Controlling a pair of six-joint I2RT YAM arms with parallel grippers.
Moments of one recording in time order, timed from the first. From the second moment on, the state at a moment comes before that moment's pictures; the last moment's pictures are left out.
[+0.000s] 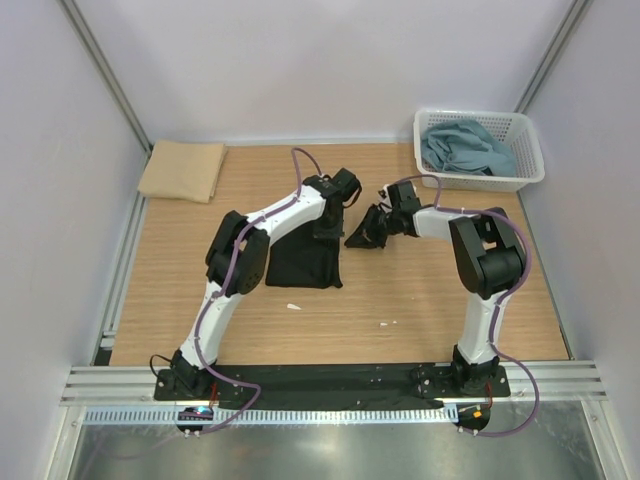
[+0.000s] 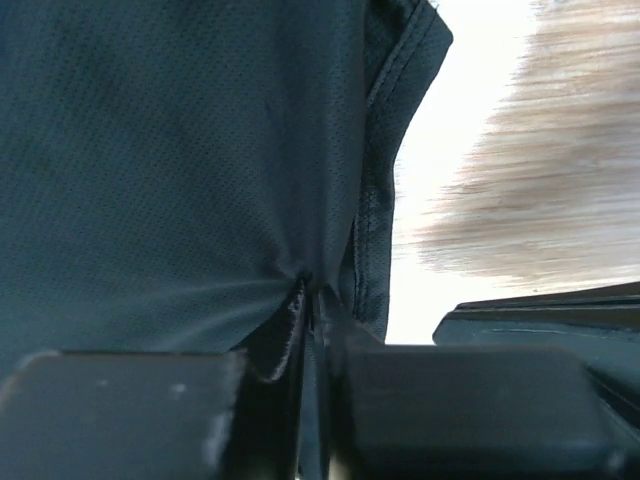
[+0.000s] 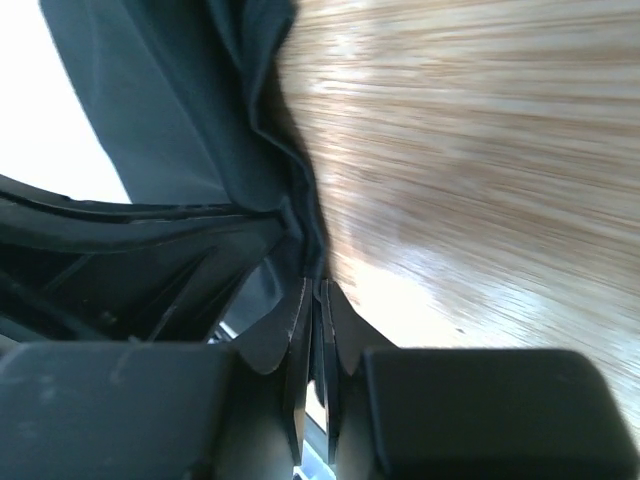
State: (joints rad) left arm -0.71 2.31 1.96 -0.94 -0.14 -0.60; right arm 0.31 1.95 1.11 -0.11 -0.63 0.83
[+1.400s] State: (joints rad) left arm -0.70 2.23 1.95 -0.95 -0.05 -0.61; right arm 0.37 2.12 1.23 -0.03 -0.65 0.91
